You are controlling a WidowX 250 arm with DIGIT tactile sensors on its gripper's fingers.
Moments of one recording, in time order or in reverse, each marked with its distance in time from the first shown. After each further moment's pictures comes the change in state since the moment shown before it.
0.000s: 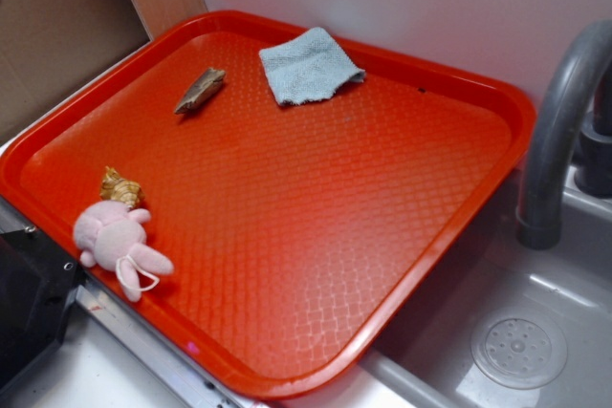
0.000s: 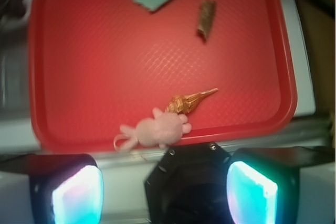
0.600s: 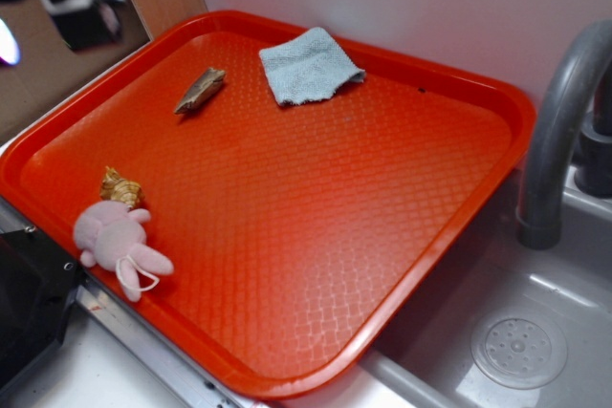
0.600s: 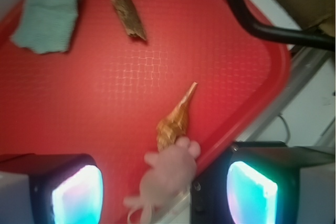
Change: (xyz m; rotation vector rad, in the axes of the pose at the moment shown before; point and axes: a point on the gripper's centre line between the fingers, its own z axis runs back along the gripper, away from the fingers) arm 0.033 0.012 -0.077 0.112 0.044 0.547
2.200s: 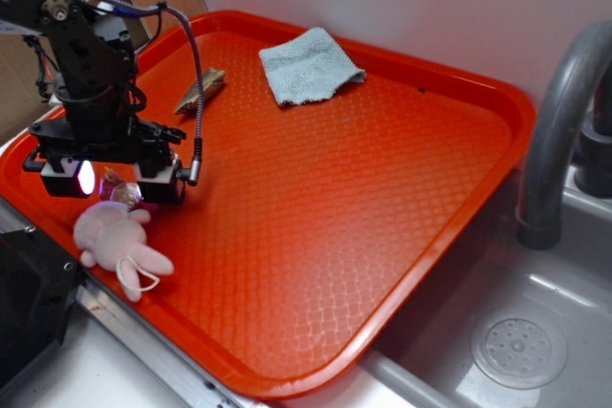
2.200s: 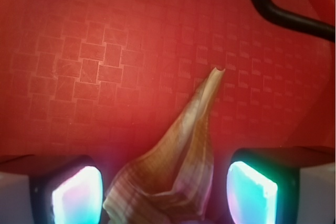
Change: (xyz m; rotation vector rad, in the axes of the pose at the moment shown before) arm -0.001 0.007 -0.116 0.195 -0.074 -0.100
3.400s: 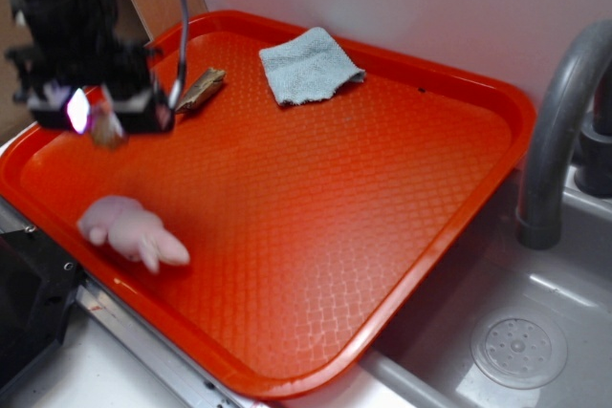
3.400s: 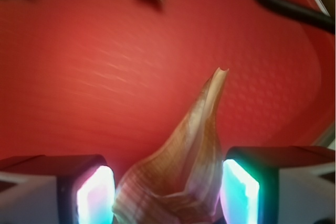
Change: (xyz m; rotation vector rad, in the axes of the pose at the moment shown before) arm 0.009 -0.008 0.081 -0.190 0.025 -0.151
